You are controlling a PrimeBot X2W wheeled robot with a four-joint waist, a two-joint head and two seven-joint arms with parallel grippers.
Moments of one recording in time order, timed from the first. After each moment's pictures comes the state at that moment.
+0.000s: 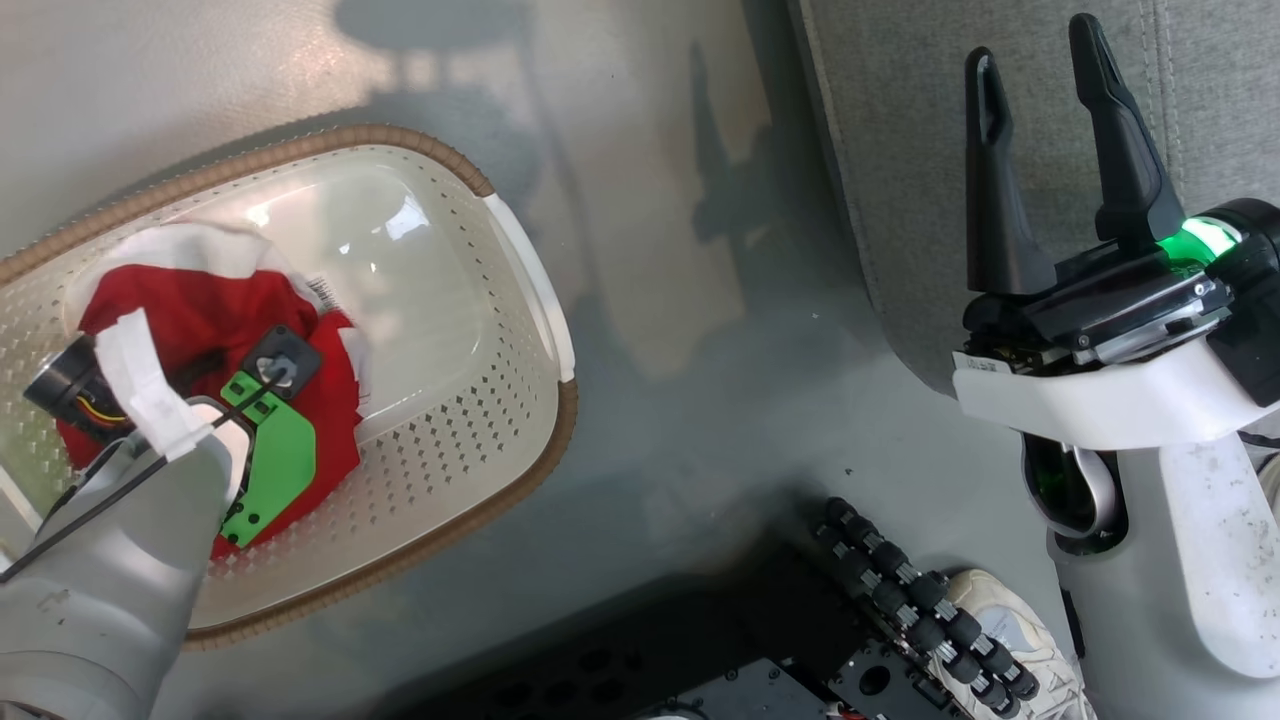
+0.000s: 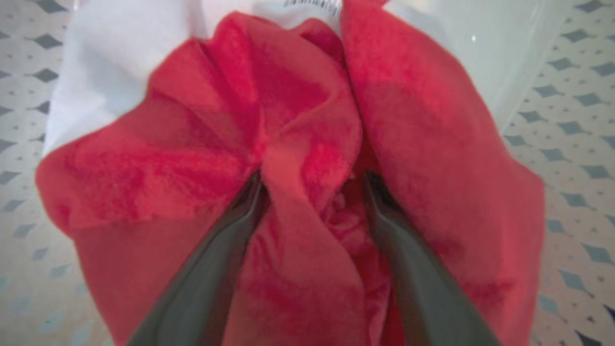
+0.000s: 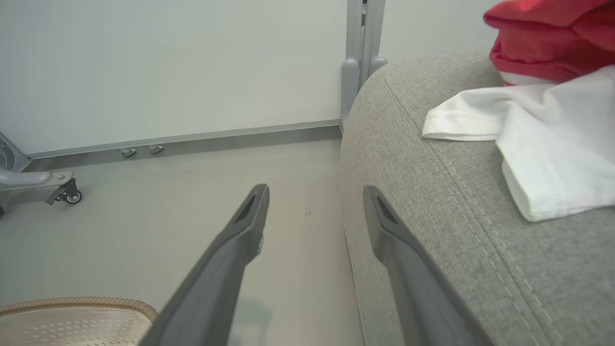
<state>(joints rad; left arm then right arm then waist) -0.92 0.33 -0.91 1.28 -0.14 -0.13 -0.01 -0.45 -0.05 0.11 -0.20 0.27 0.13 -0.26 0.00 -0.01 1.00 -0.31</state>
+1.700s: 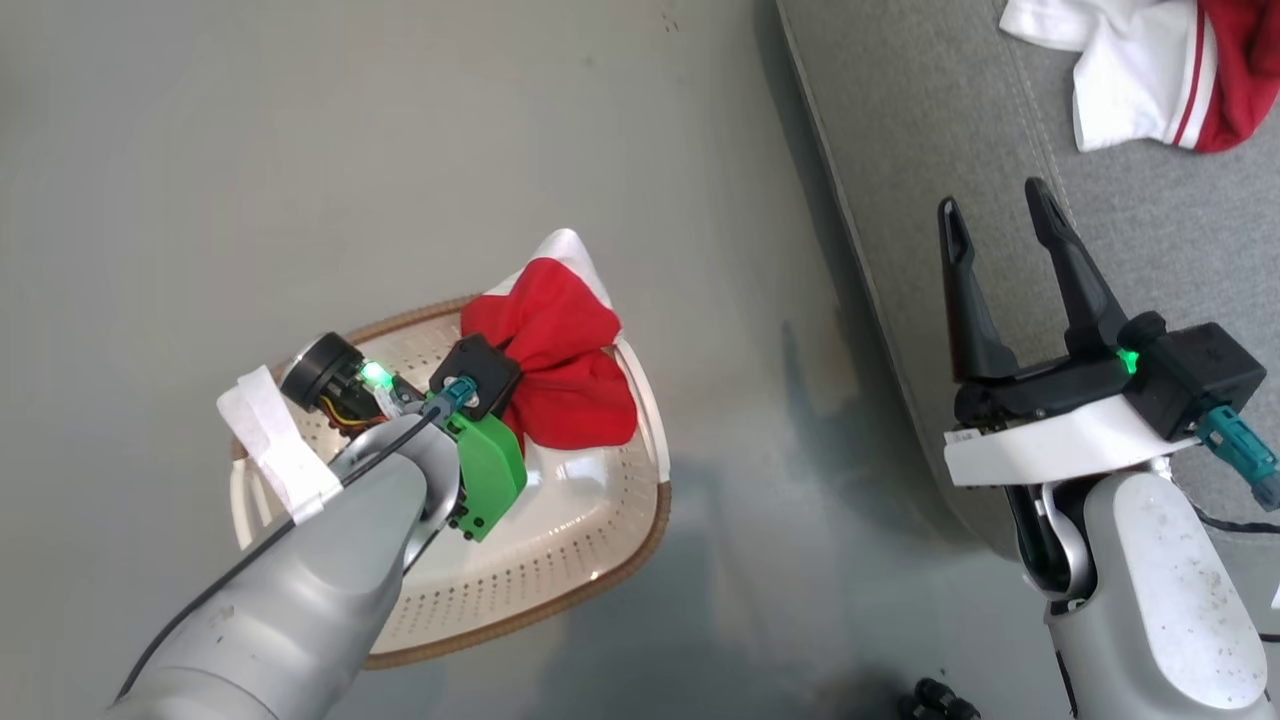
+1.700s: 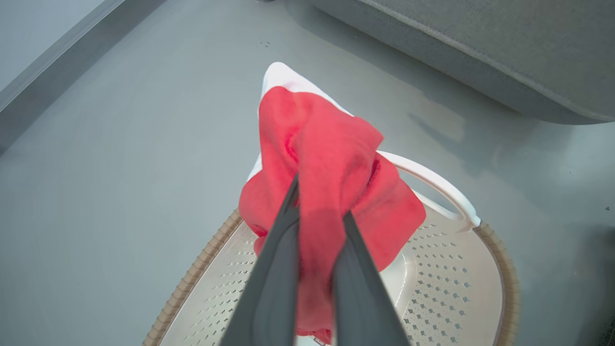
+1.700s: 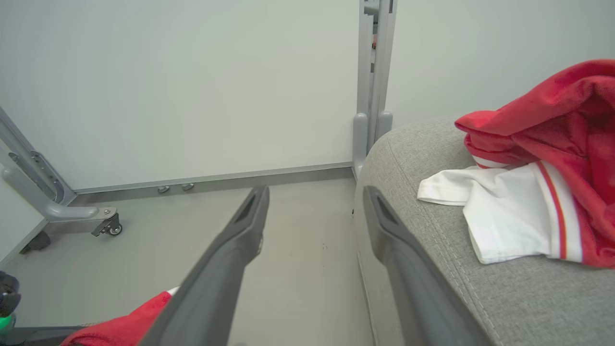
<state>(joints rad) -0.84 0.17 -1.00 1.03 -0.41 -0.12 -0.26 -0.34 -0.05 0.06 0.01 0.20 0.13 -0.26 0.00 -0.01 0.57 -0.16</state>
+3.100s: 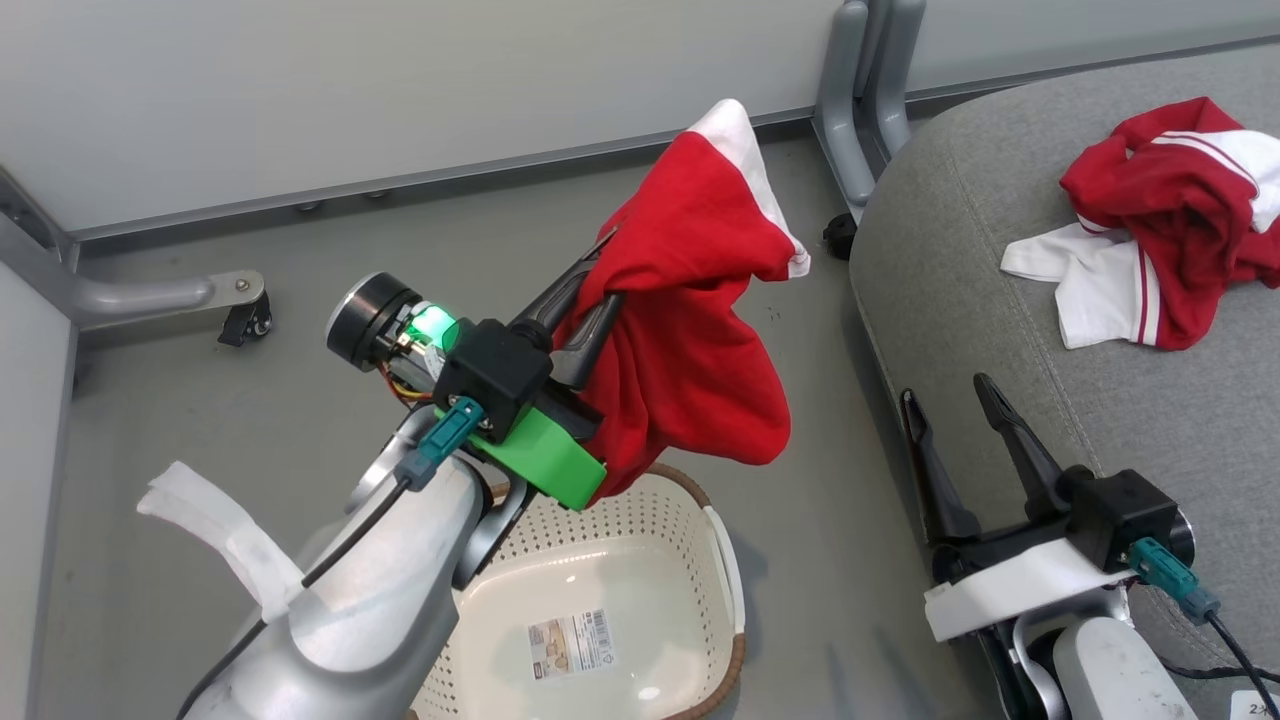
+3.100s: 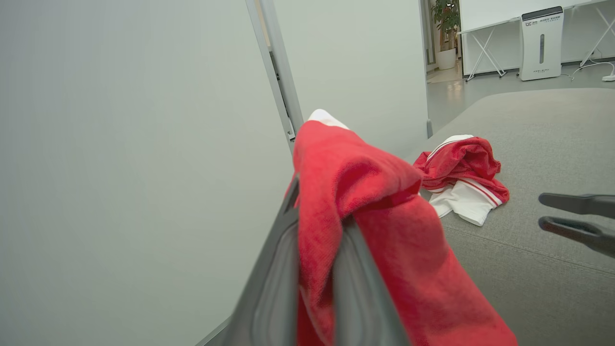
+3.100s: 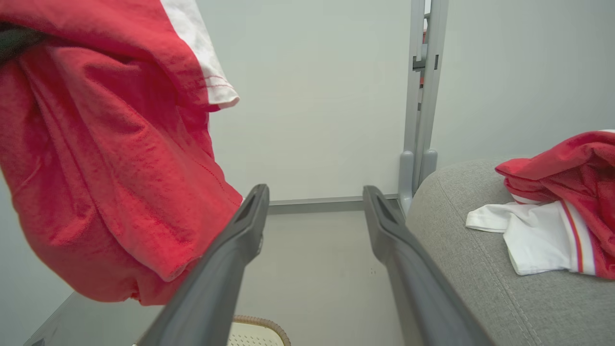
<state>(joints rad) -0.61 0.19 -0.66 0.28 -0.26 -0.08 -0.26 -0.12 -0.05 0.10 0.10 0.21 0.13 -0.26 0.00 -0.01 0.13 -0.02</state>
